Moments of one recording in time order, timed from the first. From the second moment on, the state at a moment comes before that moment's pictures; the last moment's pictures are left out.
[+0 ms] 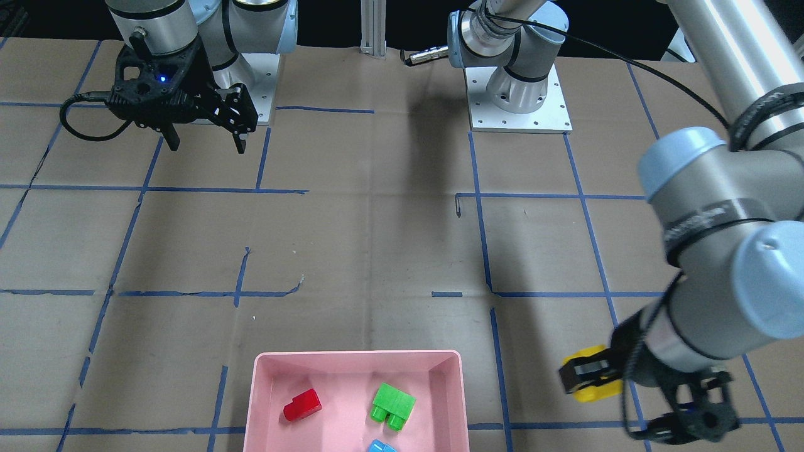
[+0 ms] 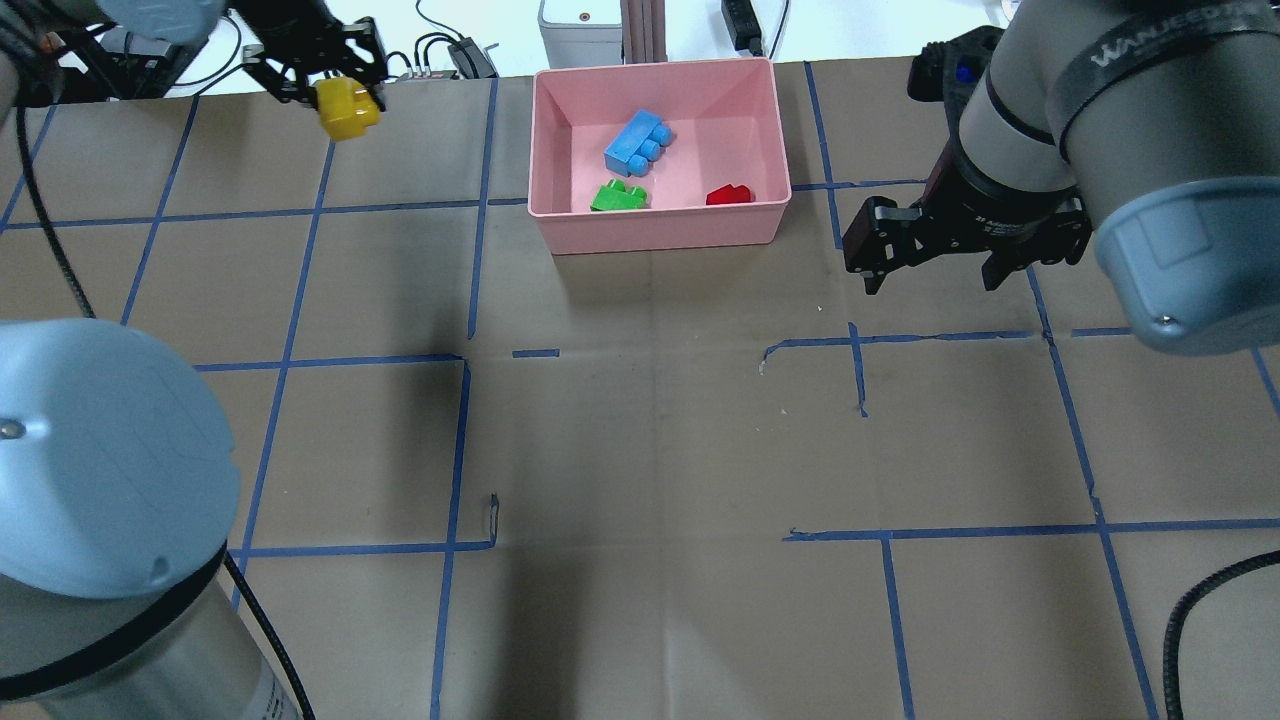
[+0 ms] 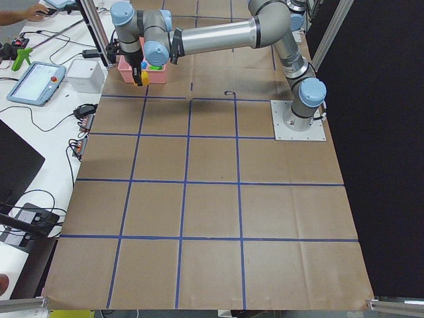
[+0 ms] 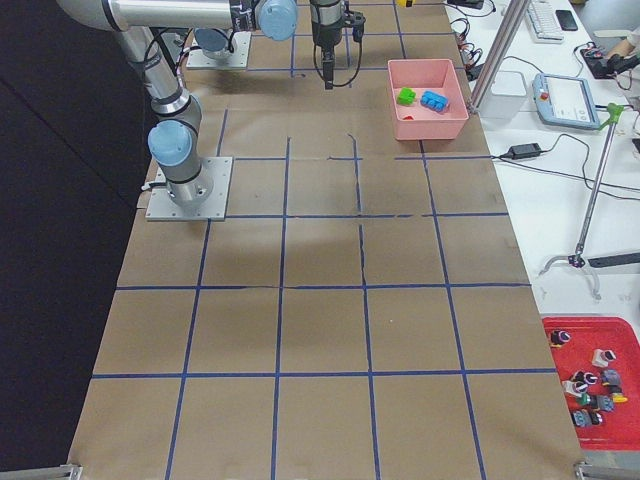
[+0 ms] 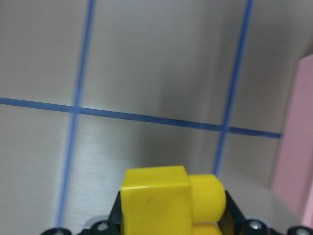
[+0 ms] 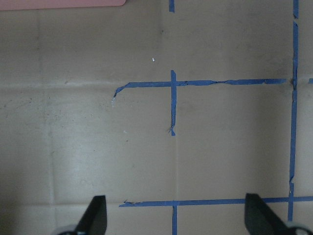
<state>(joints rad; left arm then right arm) -1.53 -2.19 -1.04 -1.41 1.49 -0.19 1.62 -1.69 1.75 -1.71 -1.59 0.06</state>
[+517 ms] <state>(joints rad) -1.73 -2.34 -0.95 -1.29 1.50 -0.51 1.62 -1.68 1.75 -1.72 -1.59 0.06</state>
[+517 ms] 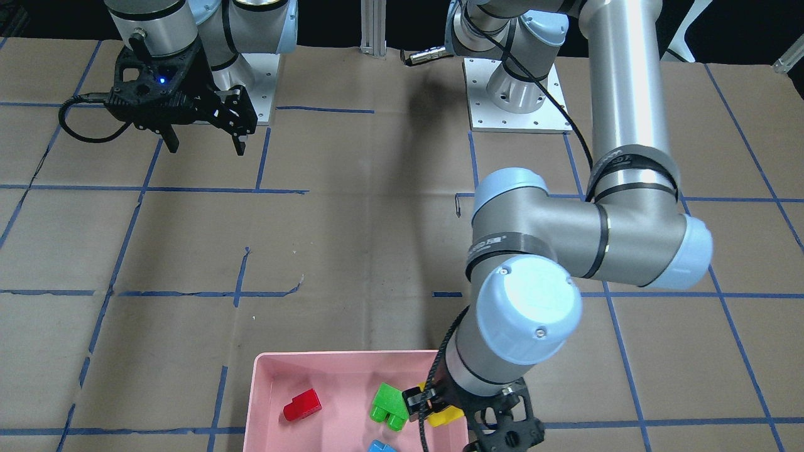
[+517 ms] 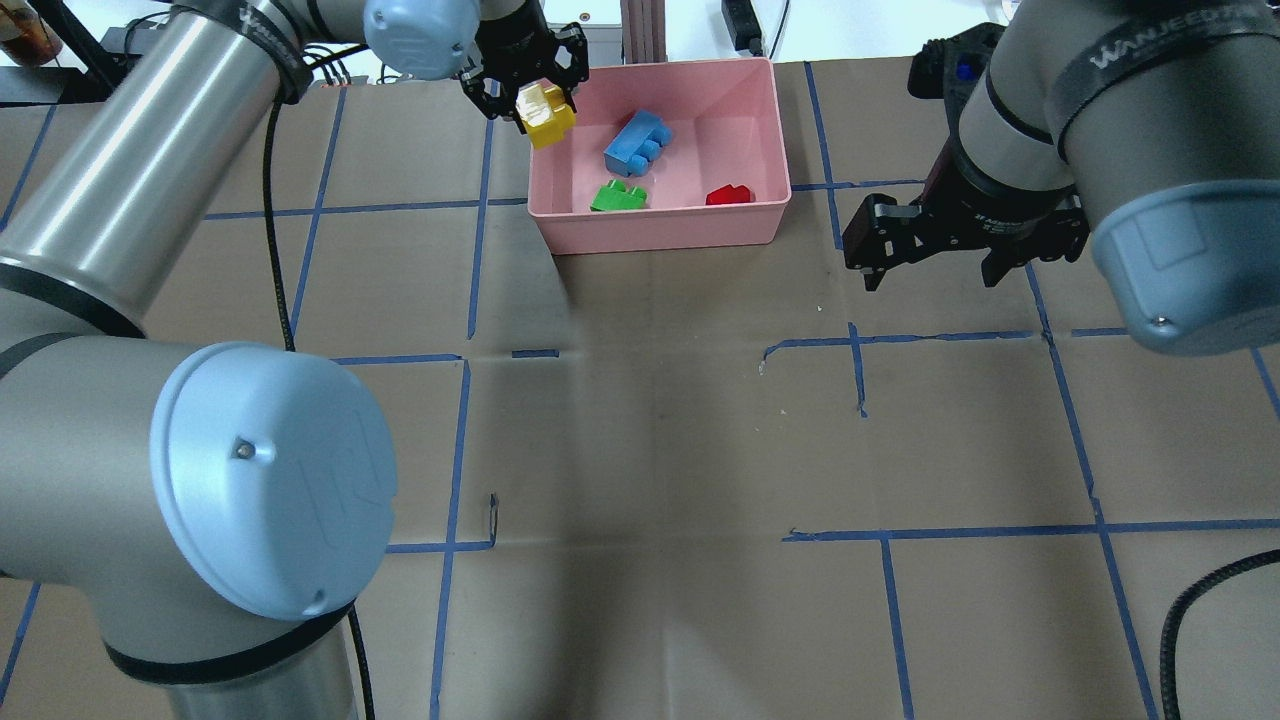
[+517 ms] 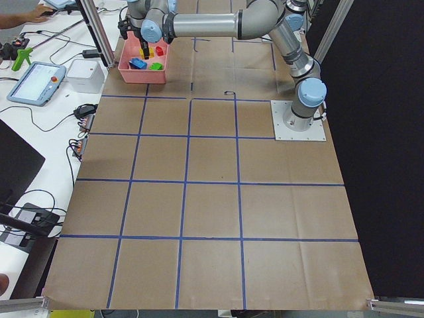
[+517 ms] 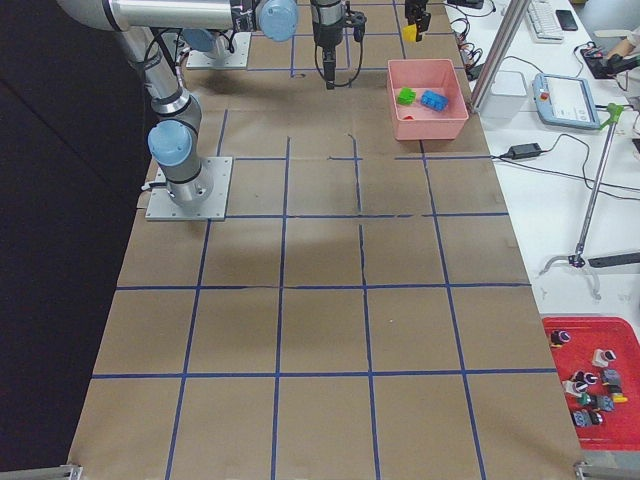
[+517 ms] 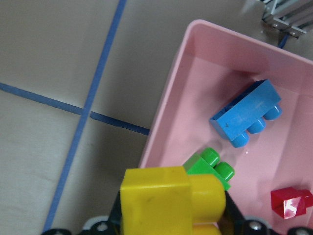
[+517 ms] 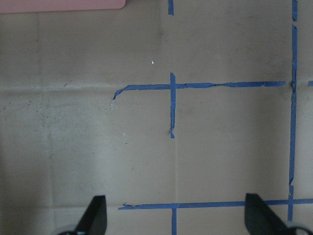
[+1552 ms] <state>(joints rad) -1.74 -2.23 -1.02 -1.33 1.57 -0.41 1.62 -1.68 1.75 -1.72 -1.59 0.07</state>
